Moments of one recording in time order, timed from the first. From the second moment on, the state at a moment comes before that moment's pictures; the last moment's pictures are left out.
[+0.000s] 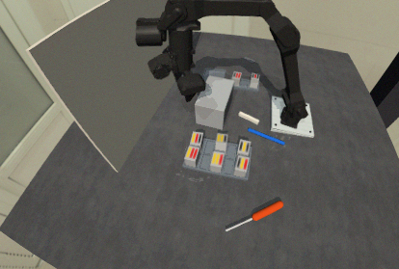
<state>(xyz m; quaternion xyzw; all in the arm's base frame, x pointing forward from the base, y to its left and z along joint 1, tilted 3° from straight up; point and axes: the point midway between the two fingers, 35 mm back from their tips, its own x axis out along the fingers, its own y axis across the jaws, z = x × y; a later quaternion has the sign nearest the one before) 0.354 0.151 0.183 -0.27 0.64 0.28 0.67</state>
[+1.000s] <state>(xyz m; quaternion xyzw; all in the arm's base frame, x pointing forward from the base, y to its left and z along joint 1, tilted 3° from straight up) 0.278 0.273 0.108 -0.52 0.47 0.54 0.47</state>
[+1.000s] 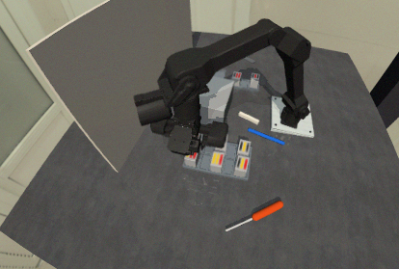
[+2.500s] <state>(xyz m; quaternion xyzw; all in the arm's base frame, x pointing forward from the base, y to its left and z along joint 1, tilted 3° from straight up) 0.278 0.274 0.034 -0.52 0.47 0.54 0.47</state>
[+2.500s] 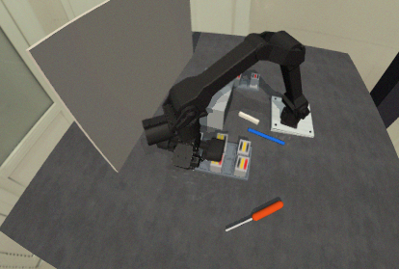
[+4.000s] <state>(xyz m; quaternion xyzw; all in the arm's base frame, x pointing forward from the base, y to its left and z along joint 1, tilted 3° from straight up) 0.280 0.273 0.097 -0.52 0.47 0.54 0.47</state>
